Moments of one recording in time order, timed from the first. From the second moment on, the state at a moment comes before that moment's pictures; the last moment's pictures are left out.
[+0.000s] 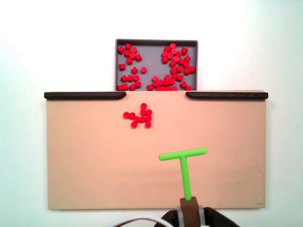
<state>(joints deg) 9.1 99.0 84.7 95.5 -103.3</state>
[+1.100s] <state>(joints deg) 4.2 104.2 90.8 94.6 -88.5</state>
